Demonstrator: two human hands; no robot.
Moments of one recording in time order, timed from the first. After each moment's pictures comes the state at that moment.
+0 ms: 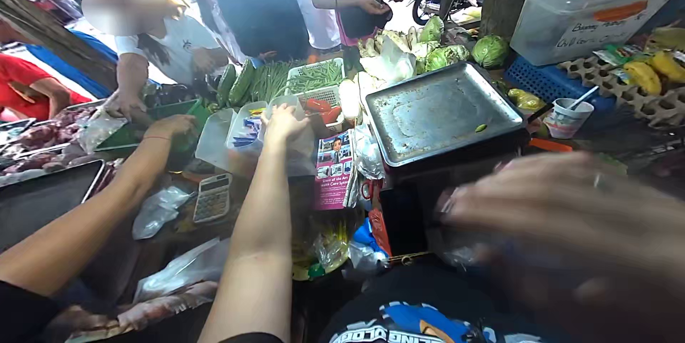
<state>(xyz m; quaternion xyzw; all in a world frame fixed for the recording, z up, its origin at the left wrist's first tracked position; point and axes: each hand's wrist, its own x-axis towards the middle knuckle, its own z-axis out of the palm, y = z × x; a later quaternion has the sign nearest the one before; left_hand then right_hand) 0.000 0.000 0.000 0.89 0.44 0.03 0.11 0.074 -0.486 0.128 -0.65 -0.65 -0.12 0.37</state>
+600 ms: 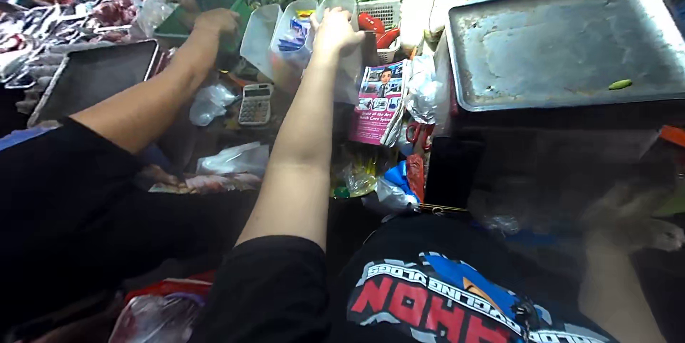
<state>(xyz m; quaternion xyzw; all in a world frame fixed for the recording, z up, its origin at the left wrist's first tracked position) 0.004 -0.004 0.004 0.89 0.45 0.01 0.08 0.185 -0.518 -0.157 -0.86 -0.24 -0.16 0.42</state>
